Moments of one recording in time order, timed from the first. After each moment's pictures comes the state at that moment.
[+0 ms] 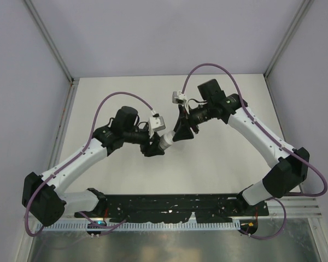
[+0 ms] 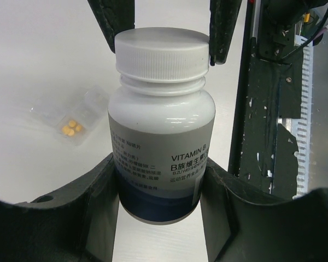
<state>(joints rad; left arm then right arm) -0.63 1.21 0.98 -0.43 0.72 0.31 0.54 1.49 1.46 -0.85 -1.01 -0.46</state>
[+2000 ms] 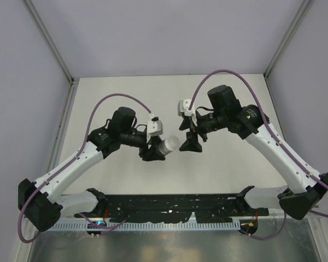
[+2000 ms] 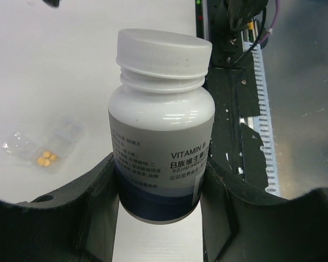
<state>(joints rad) -0.65 1.14 0.99 -0.46 0.84 0.34 0.61 1.26 1.45 -0.92 -0.78 -0.55</state>
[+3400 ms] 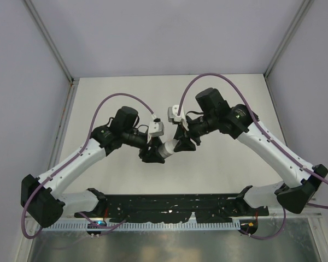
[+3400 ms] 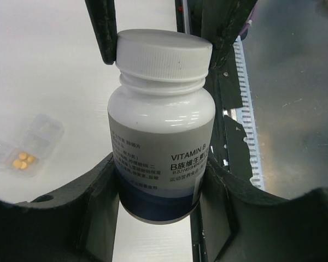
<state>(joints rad) -0.65 1.20 1.02 -0.54 0.93 0.38 0.73 1.32 1.48 -0.95 -0.74 -0.56</state>
